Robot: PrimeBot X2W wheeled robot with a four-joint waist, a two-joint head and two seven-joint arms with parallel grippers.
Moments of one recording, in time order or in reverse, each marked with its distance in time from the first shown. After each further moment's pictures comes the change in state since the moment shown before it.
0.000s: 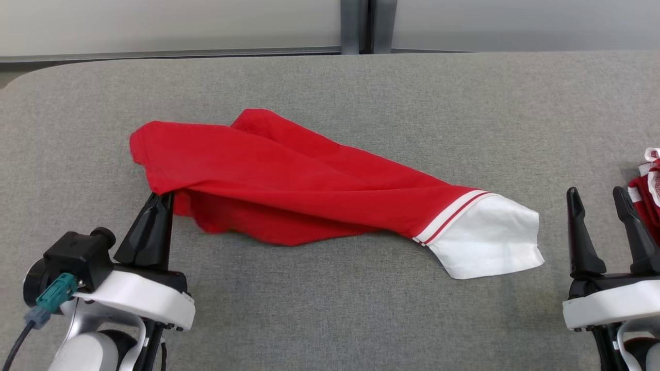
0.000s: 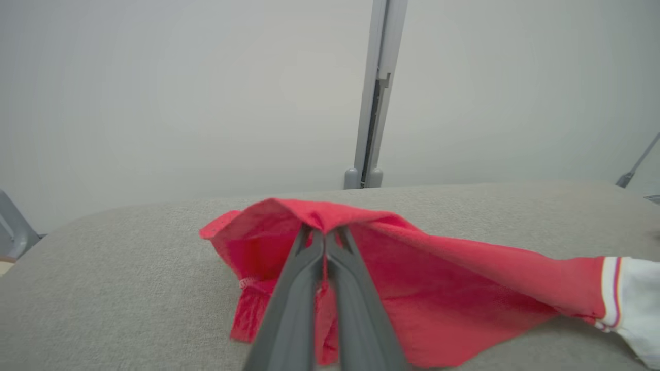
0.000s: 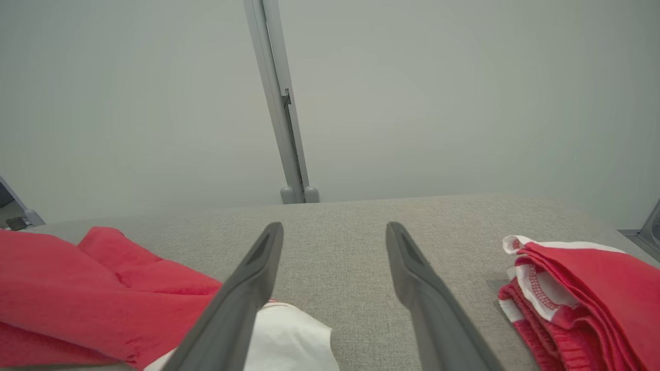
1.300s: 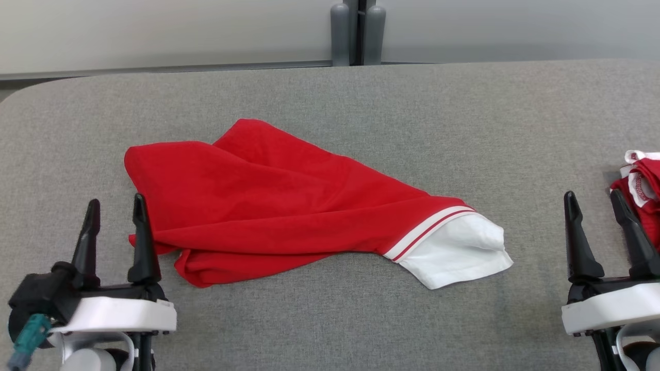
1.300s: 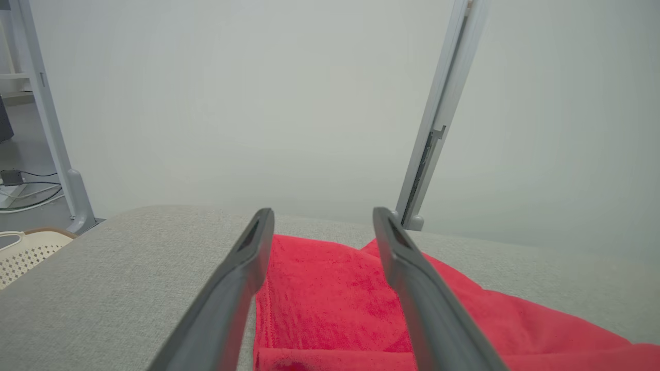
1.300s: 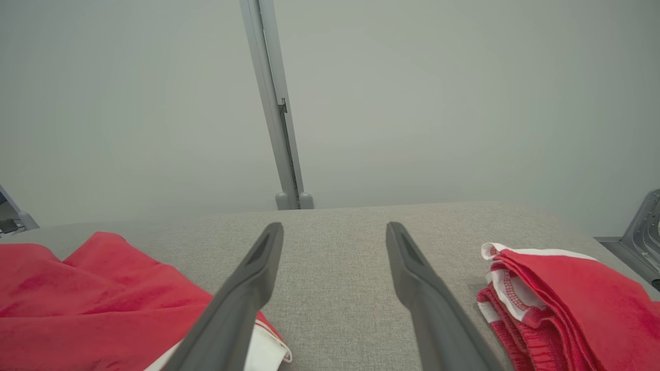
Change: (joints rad) left arm 0.073 -0.066 0.105 0.067 -0.044 0.057 -0.202; right arm 0.013 0.005 0.001 -0.023 -0.013 0.000 0.024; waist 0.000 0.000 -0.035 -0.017
